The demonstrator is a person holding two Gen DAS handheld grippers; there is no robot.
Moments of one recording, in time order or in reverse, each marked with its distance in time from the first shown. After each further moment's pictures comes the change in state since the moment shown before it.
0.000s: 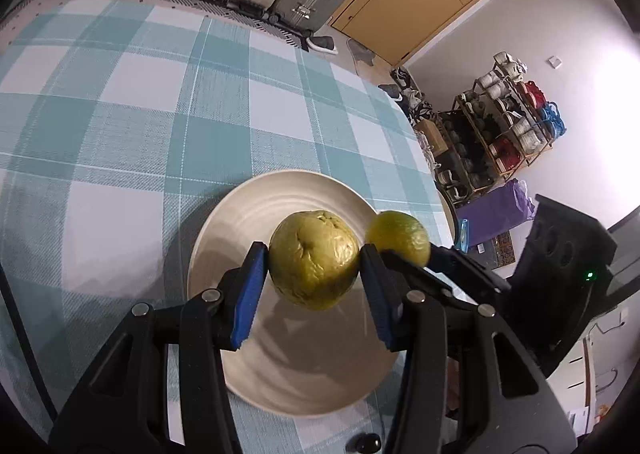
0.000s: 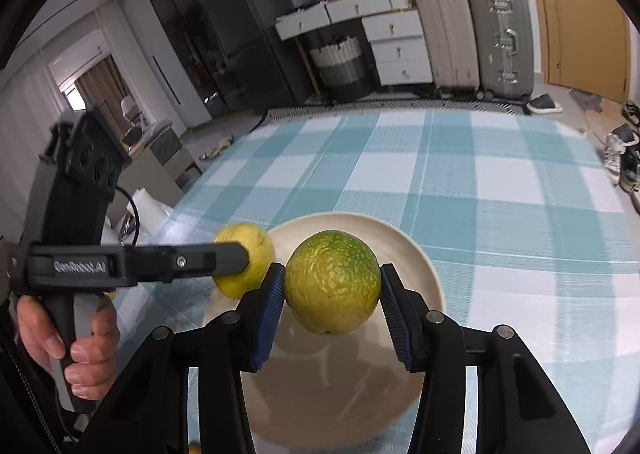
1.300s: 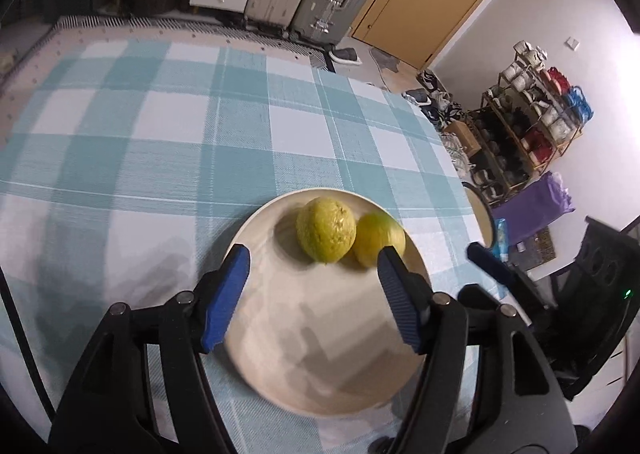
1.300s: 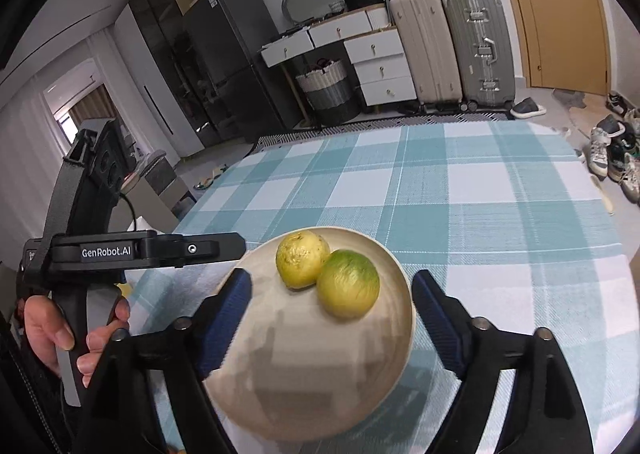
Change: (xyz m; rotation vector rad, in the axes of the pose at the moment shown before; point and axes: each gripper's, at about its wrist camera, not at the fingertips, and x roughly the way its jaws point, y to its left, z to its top) left arm -0.018 -0.026 -0.006 0.092 -0.070 0.191; right arm -0.040 -0.008 -0.015 0.053 -0.122 -0.035
